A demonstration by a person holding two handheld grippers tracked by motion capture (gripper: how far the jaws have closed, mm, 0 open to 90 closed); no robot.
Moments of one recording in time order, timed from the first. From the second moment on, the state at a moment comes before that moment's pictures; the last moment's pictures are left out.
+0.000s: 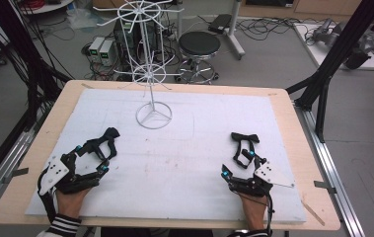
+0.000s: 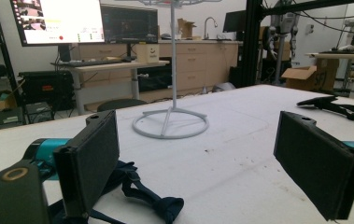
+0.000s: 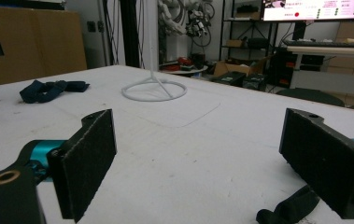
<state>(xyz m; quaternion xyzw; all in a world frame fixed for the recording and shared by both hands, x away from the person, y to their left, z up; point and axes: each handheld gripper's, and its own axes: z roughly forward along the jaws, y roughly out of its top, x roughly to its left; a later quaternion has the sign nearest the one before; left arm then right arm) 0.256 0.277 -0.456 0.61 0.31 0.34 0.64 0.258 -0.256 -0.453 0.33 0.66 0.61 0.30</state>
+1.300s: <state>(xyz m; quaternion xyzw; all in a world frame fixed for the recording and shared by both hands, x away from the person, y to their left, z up) 0.282 0.292 -0.388 0.69 0.28 0.31 0.58 0.258 -0.257 -0.453 0.33 0.65 0.61 0.30</state>
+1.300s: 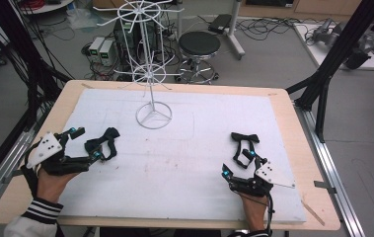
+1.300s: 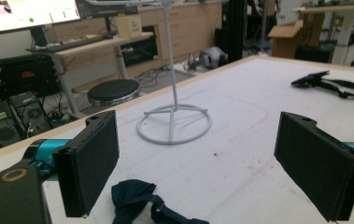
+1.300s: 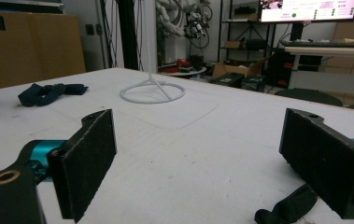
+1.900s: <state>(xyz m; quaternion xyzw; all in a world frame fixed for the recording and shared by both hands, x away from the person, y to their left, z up) 0.331 0.310 -0.370 0.78 0.30 0.27 0.47 0.257 -0.256 -0.453 0.34 0.65 0.61 0.30</state>
